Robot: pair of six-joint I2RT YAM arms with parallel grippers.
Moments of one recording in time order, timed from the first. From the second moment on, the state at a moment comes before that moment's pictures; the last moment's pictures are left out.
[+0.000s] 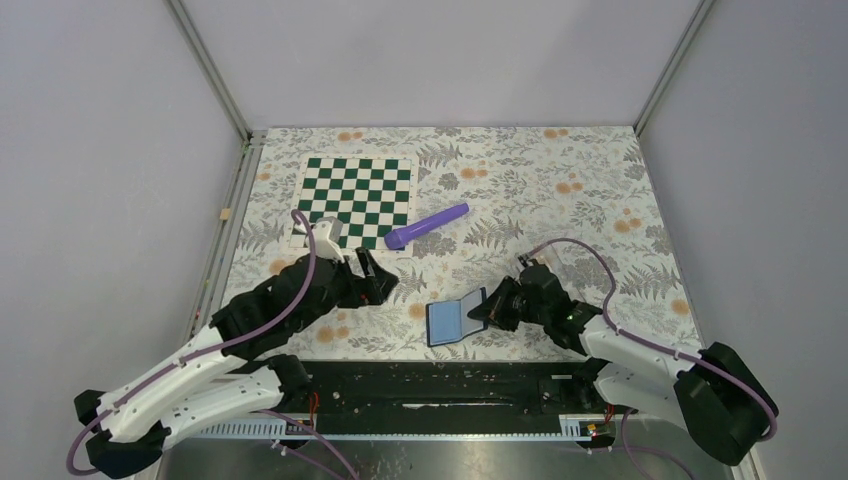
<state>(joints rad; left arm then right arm) -0.95 0.67 0.82 -0.67 -0.31 -0.81 0.68 1.04 0.29 0.08 -0.27 1.21</state>
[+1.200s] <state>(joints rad) -0.95 0.79 0.80 -0.62 -0.23 -0.79 0.63 0.68 0.66 -0.92 0.05 0.97</state>
